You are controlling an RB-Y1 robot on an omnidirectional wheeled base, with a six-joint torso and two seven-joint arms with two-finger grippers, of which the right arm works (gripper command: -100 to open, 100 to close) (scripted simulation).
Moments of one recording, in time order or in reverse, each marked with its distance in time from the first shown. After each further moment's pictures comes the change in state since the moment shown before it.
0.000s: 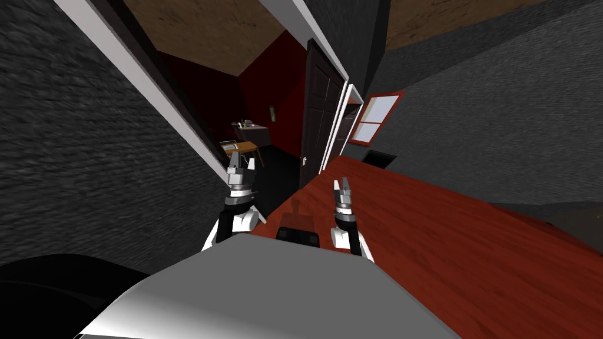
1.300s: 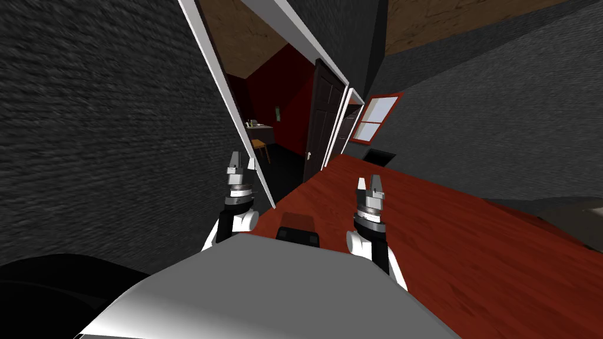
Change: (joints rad) arm 0.103 0.051 -0.184 -0.247 0.007 0.044 0.038
